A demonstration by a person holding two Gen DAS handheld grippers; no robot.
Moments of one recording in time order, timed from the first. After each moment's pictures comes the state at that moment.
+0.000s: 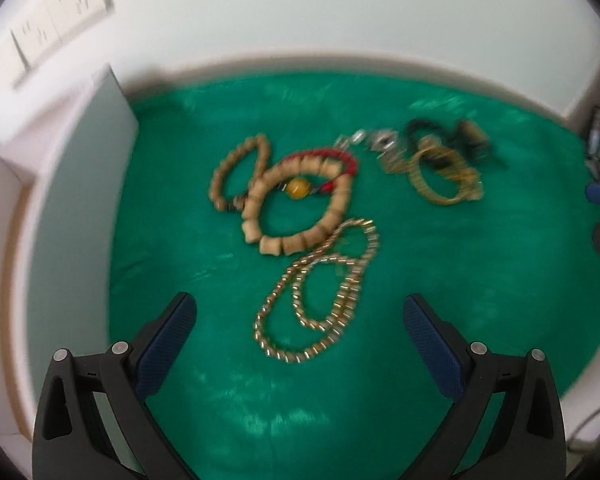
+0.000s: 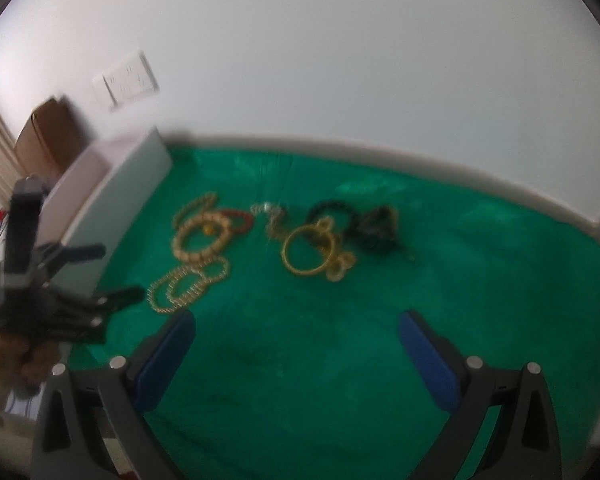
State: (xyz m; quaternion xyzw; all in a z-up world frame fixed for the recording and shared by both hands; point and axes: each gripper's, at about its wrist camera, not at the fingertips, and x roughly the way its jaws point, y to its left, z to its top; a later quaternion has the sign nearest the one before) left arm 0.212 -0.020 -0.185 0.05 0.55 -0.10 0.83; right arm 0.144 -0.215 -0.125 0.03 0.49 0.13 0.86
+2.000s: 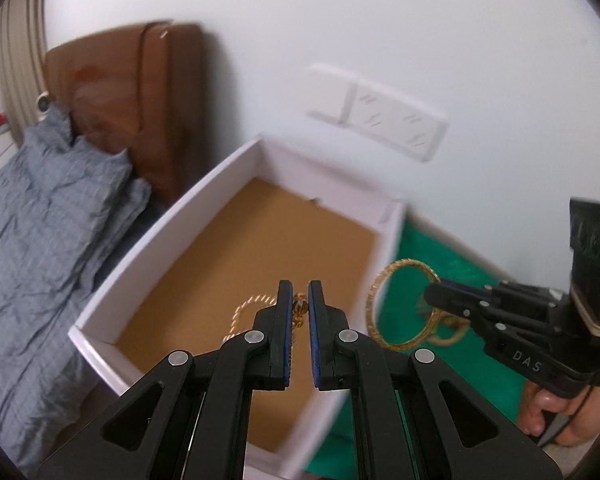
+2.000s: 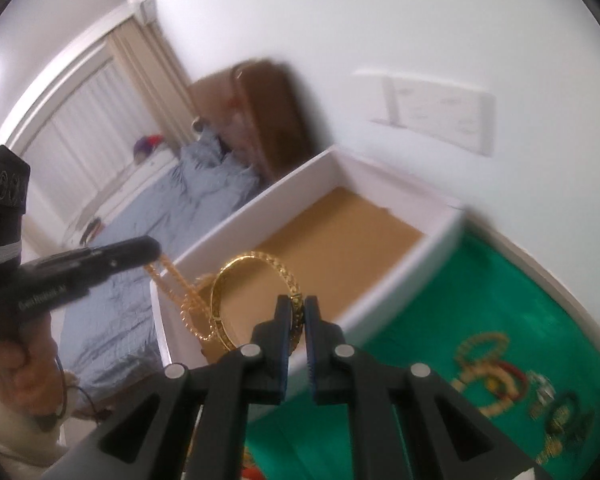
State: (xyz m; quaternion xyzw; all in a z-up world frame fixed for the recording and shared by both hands) left arm 0.090 0.273 0.005 -0.15 0.42 0.14 0.88; right arm 0.193 0.131 -0.026 -0.05 0.44 0.44 0.78
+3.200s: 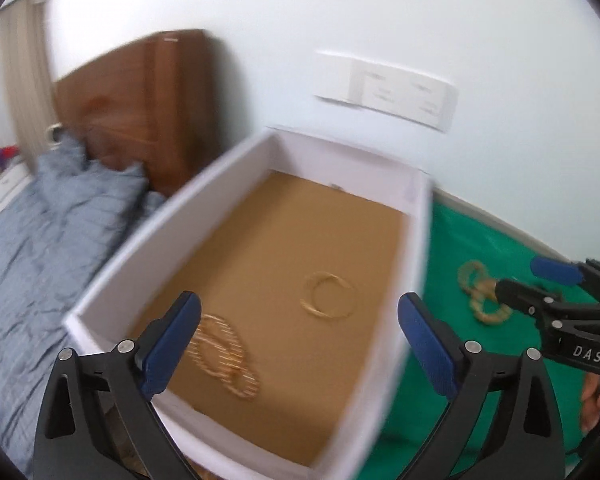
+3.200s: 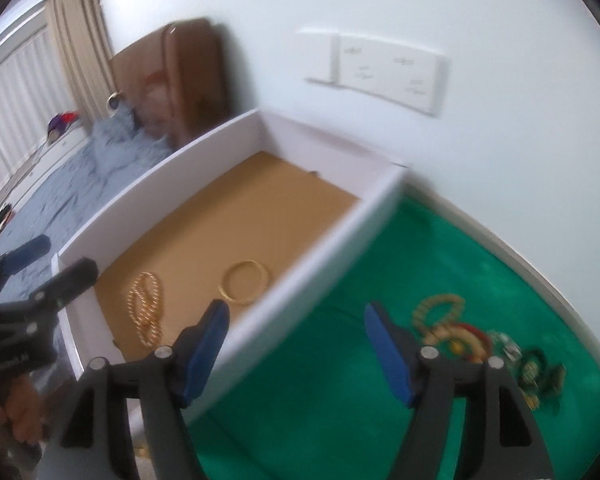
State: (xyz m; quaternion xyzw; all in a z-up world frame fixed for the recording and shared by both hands) left arm 0.058 0.238 -0.054 -0.07 0.40 0.13 0.91; right arm 0.147 0.088 -0.056 -0.11 0.43 0.26 0.86
